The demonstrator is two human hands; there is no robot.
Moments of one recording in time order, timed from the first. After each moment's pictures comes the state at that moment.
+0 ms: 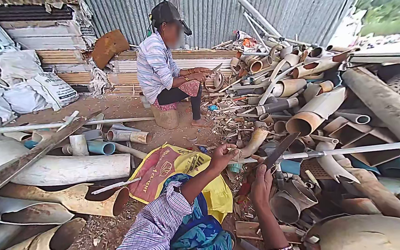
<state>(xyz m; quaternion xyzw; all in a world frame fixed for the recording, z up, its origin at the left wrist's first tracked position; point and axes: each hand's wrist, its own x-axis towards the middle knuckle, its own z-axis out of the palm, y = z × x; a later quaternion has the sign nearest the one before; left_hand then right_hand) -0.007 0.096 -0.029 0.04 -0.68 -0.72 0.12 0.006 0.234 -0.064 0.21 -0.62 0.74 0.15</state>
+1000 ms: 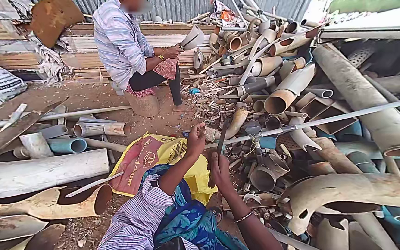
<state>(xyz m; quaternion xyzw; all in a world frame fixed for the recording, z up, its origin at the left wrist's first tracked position) -0.006 0.083 -0.035 0.14 -0.73 -0.65 0.15 0.016 0.199 -0.104 0.27 -0.74 0.60 0.15</state>
